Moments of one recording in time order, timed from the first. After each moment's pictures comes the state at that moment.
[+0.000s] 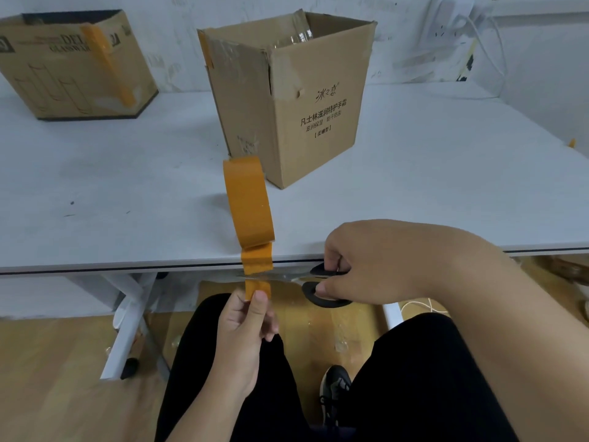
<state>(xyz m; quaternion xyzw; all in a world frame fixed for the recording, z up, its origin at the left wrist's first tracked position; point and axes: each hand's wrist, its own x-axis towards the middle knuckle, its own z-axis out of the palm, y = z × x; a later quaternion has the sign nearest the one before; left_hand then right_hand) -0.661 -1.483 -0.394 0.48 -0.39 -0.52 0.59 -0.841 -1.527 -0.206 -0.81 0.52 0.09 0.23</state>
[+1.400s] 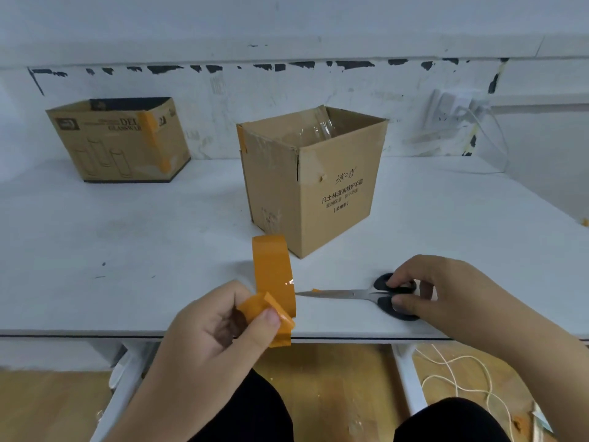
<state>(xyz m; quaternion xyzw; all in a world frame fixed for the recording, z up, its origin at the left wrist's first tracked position) -0.627 -1.489 -0.233 0.51 -0.67 -0.26 0.47 -0.911 -1.563 -0.227 -0.78 0.58 -0.18 0.16</state>
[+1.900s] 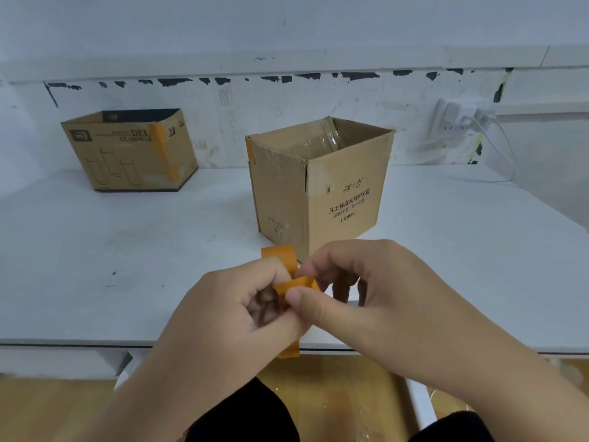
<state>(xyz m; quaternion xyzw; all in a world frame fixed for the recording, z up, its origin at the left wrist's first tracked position) -0.635 -1.501 -0.187 0.49 -0.76 -0.17 0.40 -0.816 -1.520 -0.161 -0.81 0.41 -0.32 0.27</state>
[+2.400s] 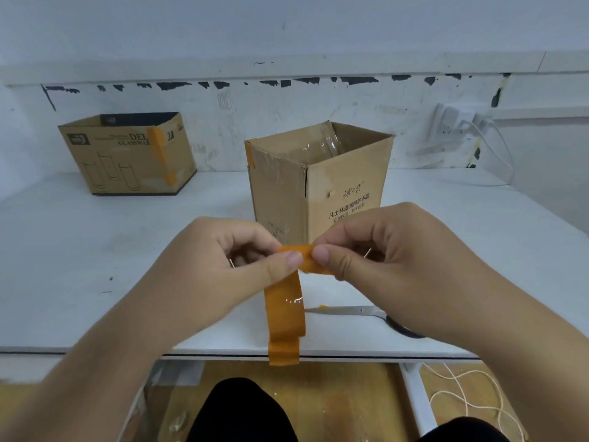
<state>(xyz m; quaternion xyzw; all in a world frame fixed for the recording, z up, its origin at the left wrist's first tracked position) -0.618 -1.533 -0.155 0.48 -0.74 -0.26 0.40 -0.822 -1.541 -0.142 -0.81 0.41 -0.33 0.26</state>
